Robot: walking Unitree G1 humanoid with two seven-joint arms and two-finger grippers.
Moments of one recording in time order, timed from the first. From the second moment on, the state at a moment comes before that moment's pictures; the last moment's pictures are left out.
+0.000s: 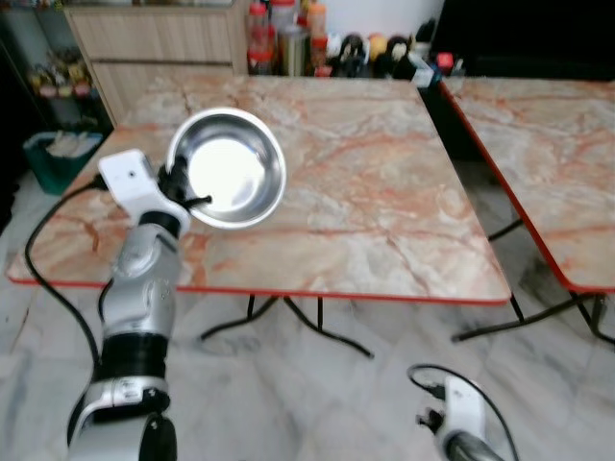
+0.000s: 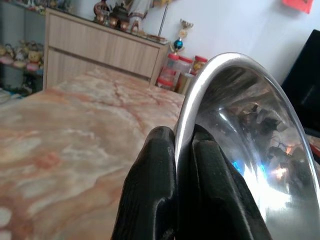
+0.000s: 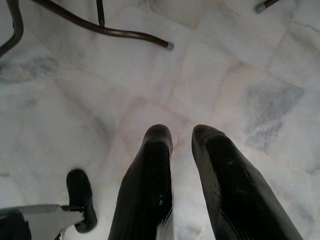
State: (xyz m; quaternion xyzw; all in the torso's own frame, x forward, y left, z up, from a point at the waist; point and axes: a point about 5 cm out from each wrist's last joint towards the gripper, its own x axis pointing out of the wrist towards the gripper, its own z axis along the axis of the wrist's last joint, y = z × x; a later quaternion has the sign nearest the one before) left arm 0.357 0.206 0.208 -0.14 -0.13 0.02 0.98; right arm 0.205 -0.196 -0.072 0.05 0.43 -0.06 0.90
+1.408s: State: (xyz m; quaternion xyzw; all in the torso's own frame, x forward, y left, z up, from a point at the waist) left arm 0.385 0.155 0.171 -0.35 0.09 0.09 0.93; right arm 0.207 -0.206 -0.069 0.04 0.43 -0.07 0.90
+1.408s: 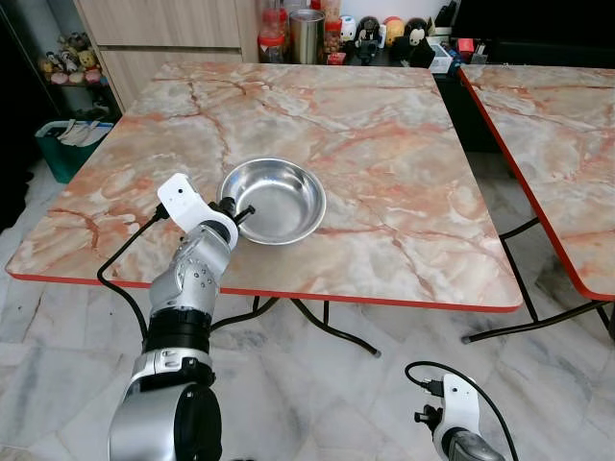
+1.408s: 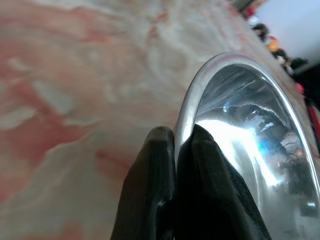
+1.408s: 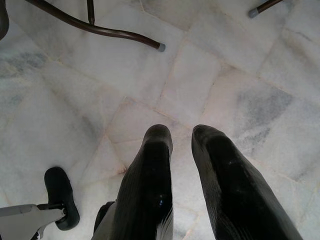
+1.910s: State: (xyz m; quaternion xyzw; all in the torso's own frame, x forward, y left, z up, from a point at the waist) left arm 0.383 0.151 0.156 -0.37 0.13 0.10 0.92; right arm 0.207 -0.206 -0.070 0.04 0.43 -0.07 0.90
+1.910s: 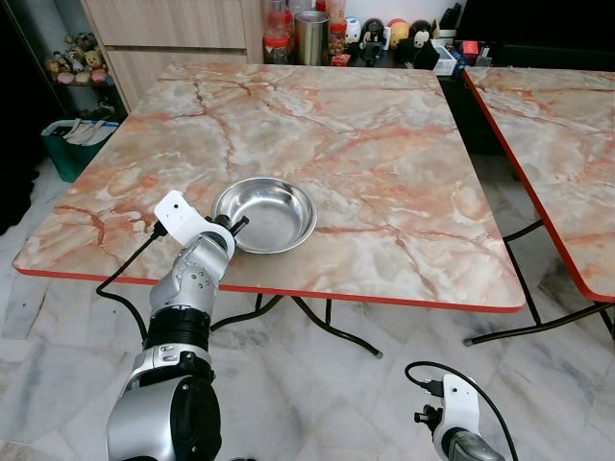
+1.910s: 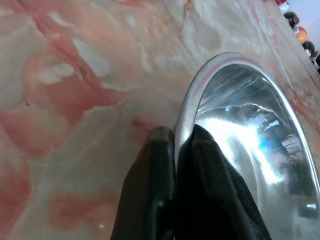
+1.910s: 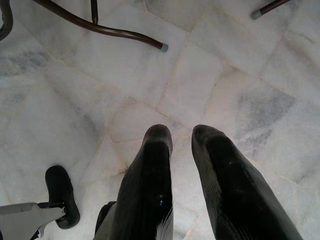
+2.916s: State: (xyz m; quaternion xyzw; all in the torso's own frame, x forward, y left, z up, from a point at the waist) left arm 0.381 0.147 0.146 -0.36 0.17 0.11 0.91; right arm 0.207 -0.206 -0.070 0.04 0.43 -0.07 0.90
